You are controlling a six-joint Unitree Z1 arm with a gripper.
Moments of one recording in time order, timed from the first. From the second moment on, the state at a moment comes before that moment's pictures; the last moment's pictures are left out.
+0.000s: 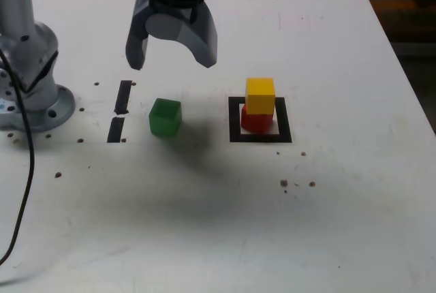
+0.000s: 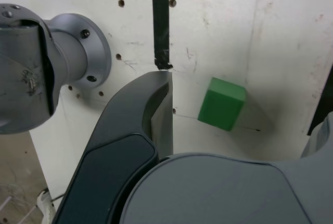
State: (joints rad) arm -0.22 1.75 -1.33 1.49 0.10 -0.17
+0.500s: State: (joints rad) arm -0.24 1.76 -1.14 1.21 0.05 -0.09
